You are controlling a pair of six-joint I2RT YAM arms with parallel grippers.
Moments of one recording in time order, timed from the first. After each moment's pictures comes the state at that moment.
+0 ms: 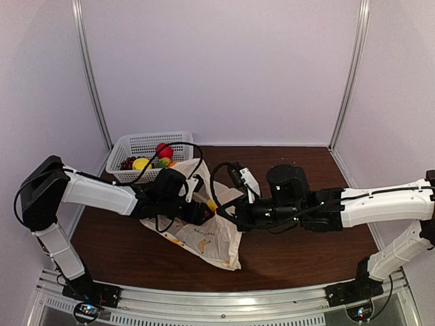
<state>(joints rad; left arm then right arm) -0.83 1.71 0.88 0.11 0.12 -0.35 1.13 1.38 0.92 0.09 -0.07 0.48</state>
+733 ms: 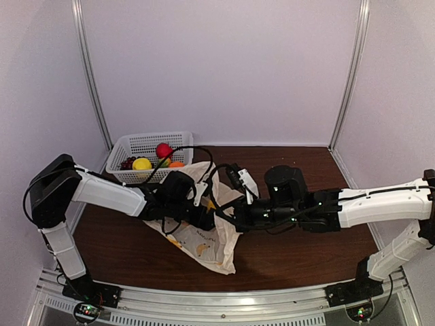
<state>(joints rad) -0.86 1.78 0.92 0.14 0.19 -0.33 1.13 1.40 0.92 0.10 -0.07 0.48</state>
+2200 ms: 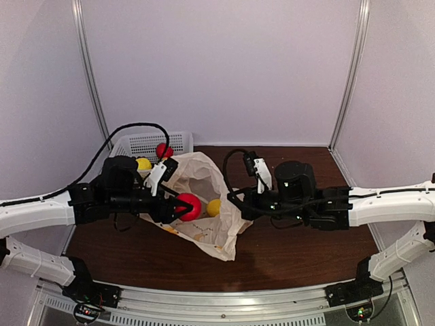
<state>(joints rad) -0.86 1.13 0.75 -0.11 0.20 -0.20 1.11 1.33 0.91 0.07 0.15 0.55</state>
